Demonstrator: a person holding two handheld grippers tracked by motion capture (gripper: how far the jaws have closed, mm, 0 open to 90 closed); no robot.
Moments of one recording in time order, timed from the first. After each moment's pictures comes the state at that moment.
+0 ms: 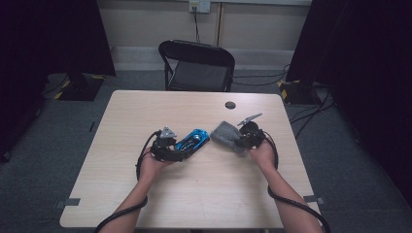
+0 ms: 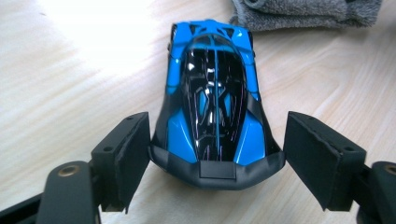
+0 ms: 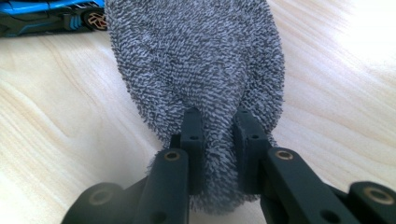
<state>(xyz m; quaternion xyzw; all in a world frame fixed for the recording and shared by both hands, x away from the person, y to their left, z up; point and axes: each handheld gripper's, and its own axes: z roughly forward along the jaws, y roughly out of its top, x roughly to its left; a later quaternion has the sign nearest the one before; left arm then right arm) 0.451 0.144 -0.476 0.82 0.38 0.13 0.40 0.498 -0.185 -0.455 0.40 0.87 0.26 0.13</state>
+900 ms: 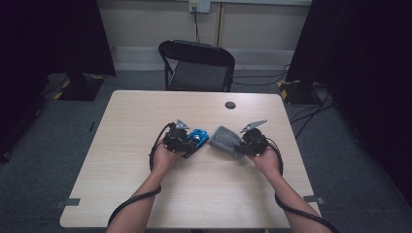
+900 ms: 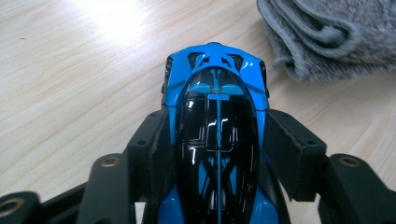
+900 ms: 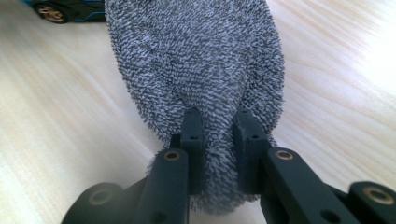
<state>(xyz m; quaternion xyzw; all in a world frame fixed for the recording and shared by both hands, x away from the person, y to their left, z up) 0.484 0.110 -0.478 0.83 0.39 0.13 0.37 0.469 -0.191 -0.451 0.35 0.88 0.30 0.12</state>
